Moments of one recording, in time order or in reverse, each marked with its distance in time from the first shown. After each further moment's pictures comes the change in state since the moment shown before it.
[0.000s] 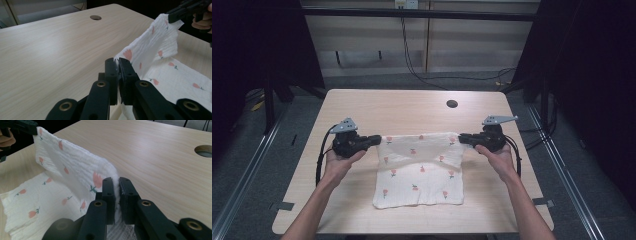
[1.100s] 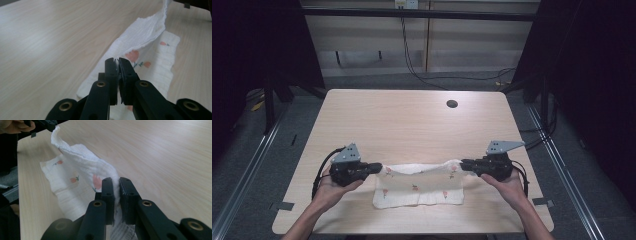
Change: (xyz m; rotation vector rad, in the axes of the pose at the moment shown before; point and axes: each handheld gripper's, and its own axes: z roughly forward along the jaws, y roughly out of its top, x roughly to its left) left arm -0.054 -0.038 -0.028 0.127 -0.100 0.130; right arm 0.065 -0.037 -0.037 0.050 0.075 -0.100
